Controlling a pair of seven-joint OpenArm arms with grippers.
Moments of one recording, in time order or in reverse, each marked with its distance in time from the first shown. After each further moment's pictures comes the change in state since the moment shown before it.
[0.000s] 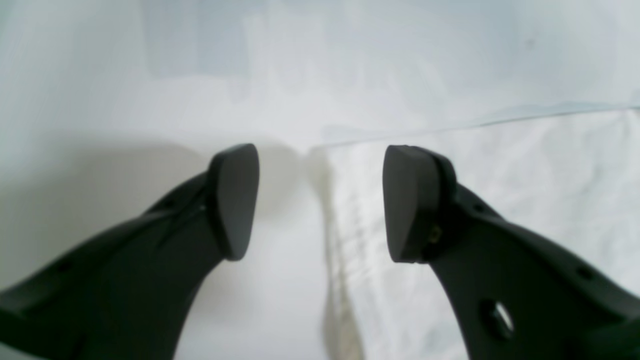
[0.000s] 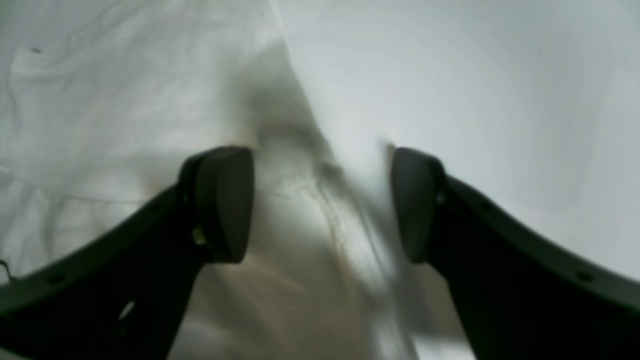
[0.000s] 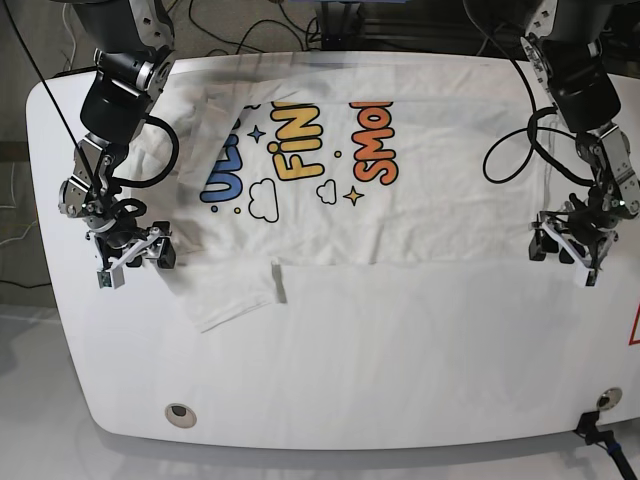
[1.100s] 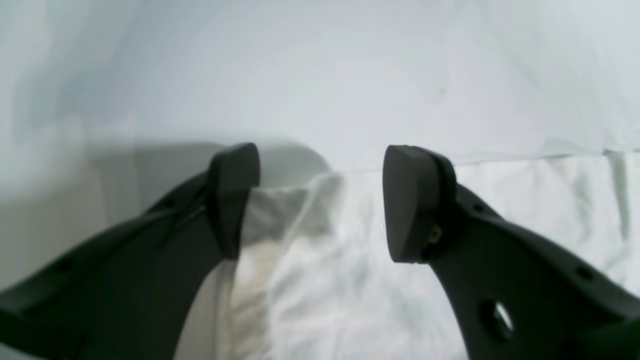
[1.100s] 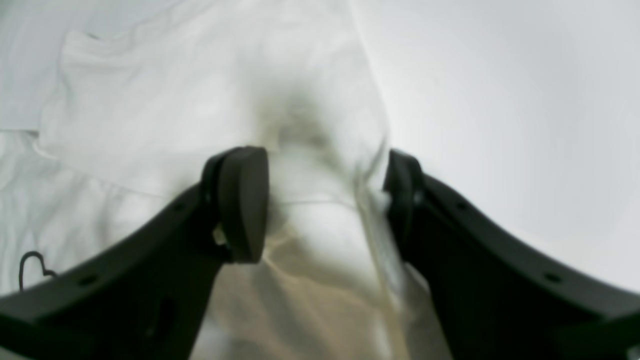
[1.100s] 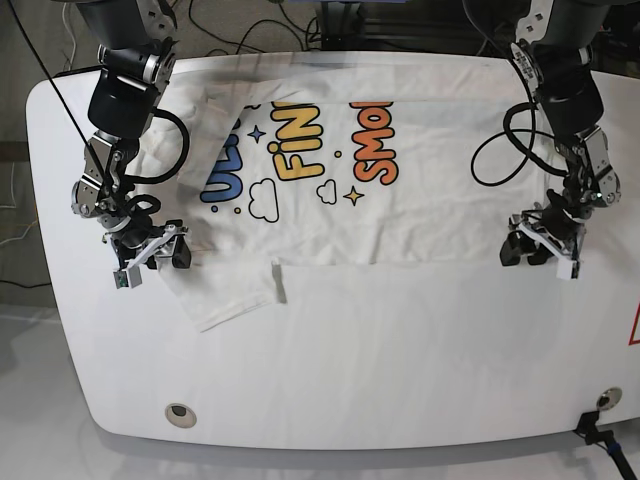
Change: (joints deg) left arm -1.1 2.5 0.7 -13.3 -4.0 -0.7 -12.0; right arm -1.6 -0.9 -5.3 0.5 3.4 0.2 1.3
